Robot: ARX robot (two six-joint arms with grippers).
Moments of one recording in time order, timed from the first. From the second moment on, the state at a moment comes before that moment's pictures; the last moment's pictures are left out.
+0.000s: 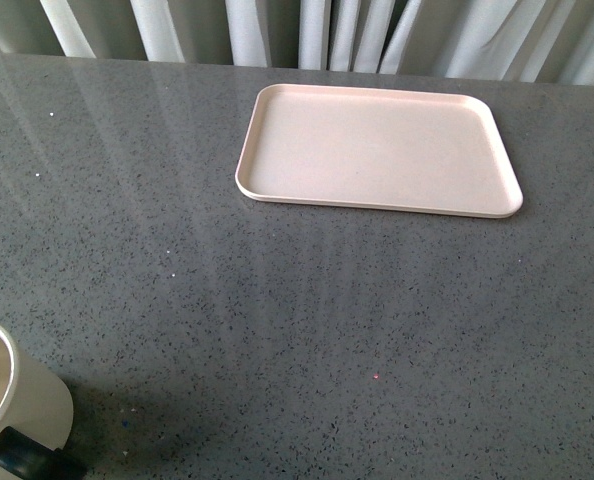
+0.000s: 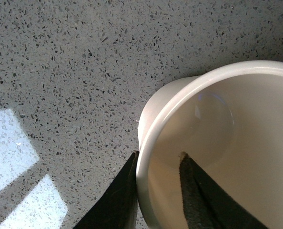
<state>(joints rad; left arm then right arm) 0.07 1.45 0.54 -0.33 0.29 0.56 0.00 0.00 0.02 0.00 0.00 -0.01</state>
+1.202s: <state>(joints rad) -0.44 1.76 1.17 -0.31 0.12 0.01 0.00 0.00 0.02 0.00 0.00 -0.01</state>
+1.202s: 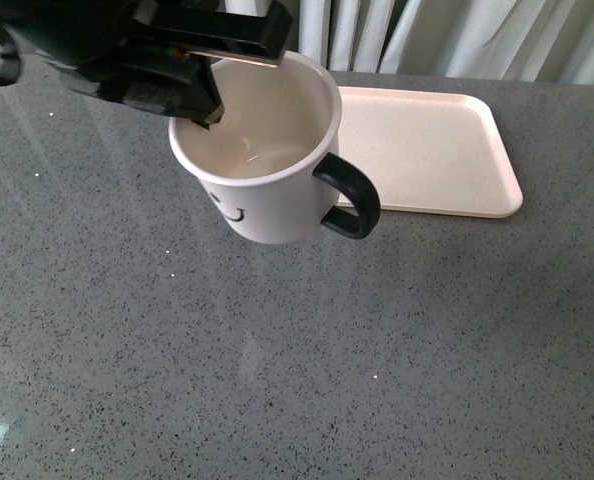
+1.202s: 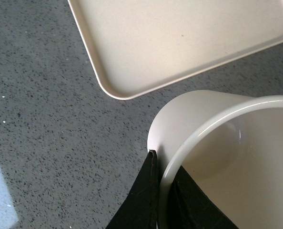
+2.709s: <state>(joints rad) -0.45 2.44 2.25 -0.84 0.09 0.09 0.00 0.00 0.02 0.00 0.00 -0.01</state>
